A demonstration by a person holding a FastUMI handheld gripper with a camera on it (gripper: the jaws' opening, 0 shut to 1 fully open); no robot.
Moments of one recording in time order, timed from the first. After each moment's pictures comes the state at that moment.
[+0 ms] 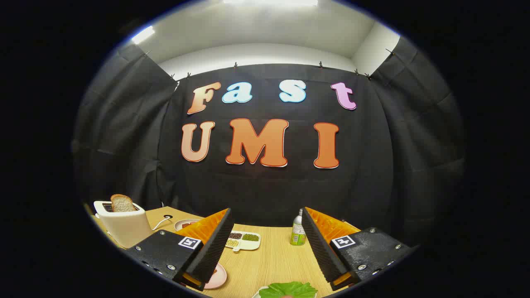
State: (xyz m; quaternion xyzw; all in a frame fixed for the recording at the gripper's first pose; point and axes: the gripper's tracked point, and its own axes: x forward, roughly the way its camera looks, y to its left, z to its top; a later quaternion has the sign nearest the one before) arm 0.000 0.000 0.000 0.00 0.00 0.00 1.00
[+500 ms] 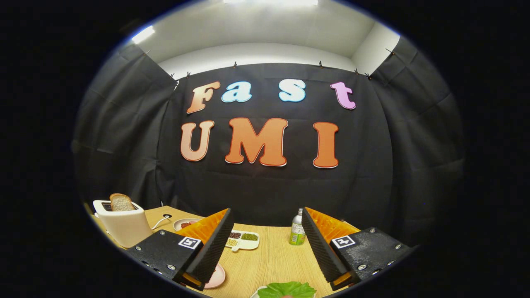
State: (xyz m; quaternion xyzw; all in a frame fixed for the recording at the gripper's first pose) arm 0.000 -0.001 -0.001 0.00 0.00 0.00 1.00
